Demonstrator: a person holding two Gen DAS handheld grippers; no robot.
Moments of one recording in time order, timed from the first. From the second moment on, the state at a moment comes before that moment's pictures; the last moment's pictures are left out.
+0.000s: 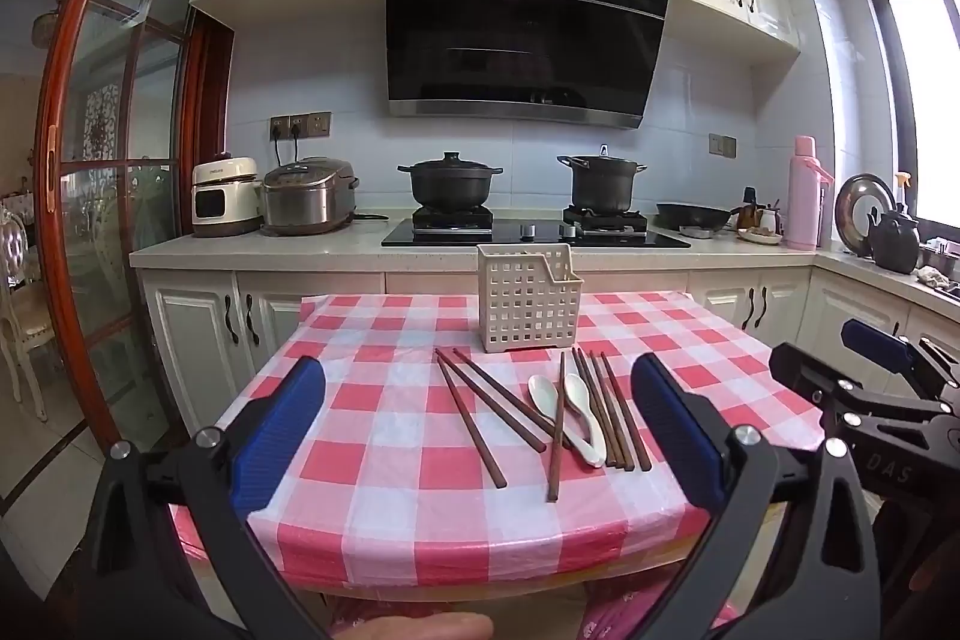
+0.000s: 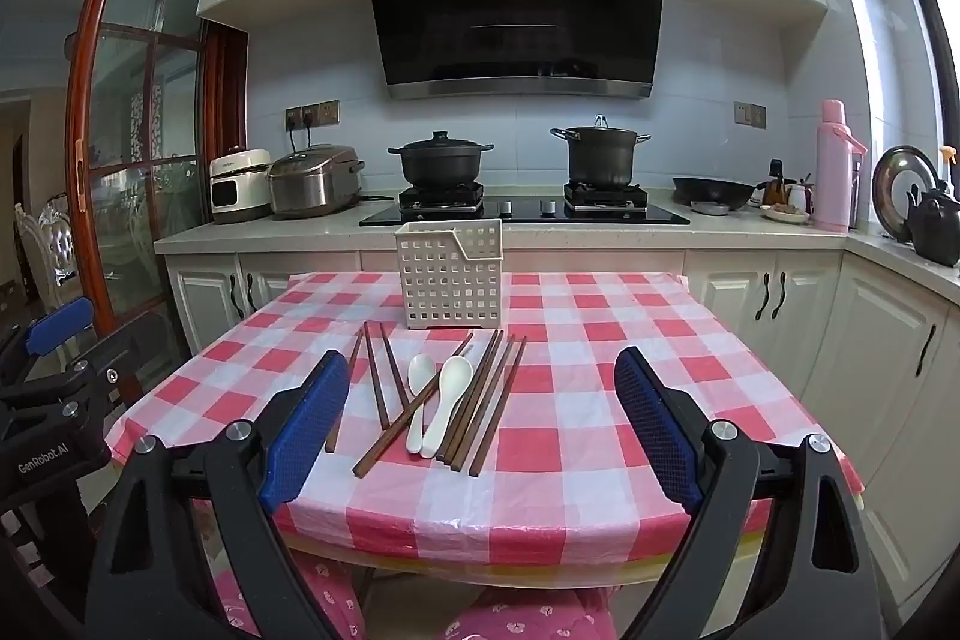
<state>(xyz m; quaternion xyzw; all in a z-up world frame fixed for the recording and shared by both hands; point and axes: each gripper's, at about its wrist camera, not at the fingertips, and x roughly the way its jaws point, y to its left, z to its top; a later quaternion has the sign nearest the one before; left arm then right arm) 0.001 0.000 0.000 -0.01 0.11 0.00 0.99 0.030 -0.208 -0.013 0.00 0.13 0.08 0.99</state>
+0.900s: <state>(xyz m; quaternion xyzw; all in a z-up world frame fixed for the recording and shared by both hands) 0.000 -0.001 -0.002 0.00 0.10 0.00 0.99 0.027 -0.209 -0.014 0.00 0.13 0.08 0.99</state>
